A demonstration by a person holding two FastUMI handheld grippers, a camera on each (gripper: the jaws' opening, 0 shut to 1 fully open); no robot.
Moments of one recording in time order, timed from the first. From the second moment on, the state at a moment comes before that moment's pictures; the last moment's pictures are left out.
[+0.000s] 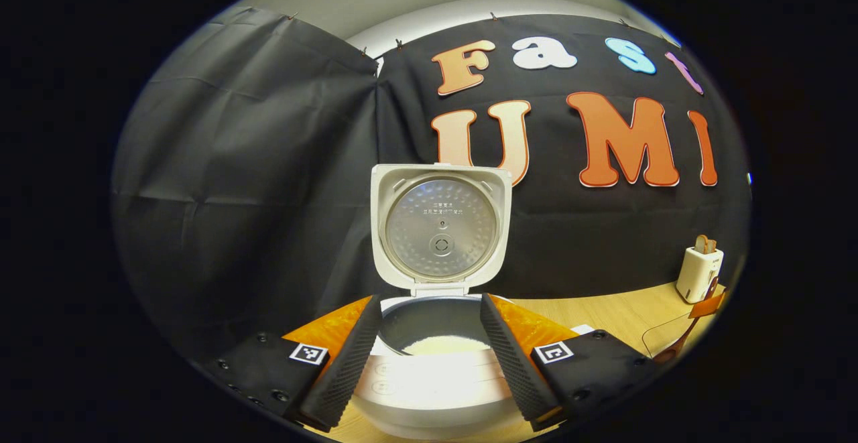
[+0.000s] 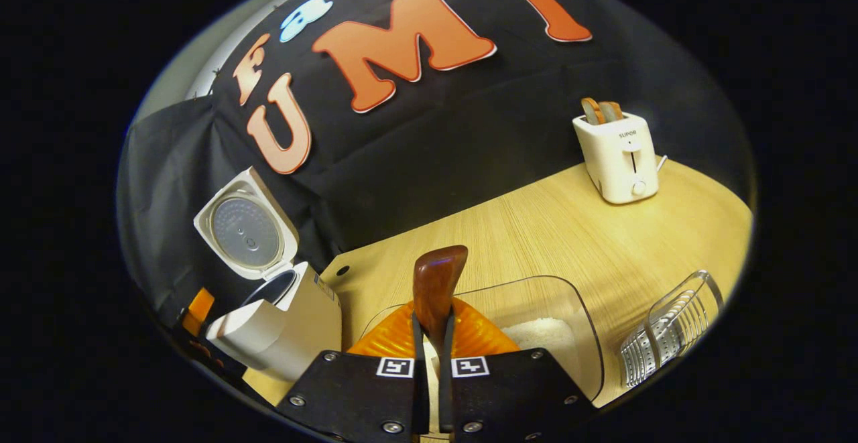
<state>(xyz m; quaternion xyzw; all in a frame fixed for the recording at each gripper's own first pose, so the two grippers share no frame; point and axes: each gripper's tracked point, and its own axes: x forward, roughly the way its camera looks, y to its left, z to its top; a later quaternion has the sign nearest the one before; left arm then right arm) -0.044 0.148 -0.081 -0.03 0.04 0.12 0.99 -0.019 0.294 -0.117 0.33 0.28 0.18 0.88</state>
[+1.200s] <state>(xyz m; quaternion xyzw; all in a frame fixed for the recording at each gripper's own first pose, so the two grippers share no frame) -0.047 0.160 -0.079 -0.03 0.03 0.14 0.99 -0.008 0.279 -0.120 0.60 0.32 0.13 0.72</state>
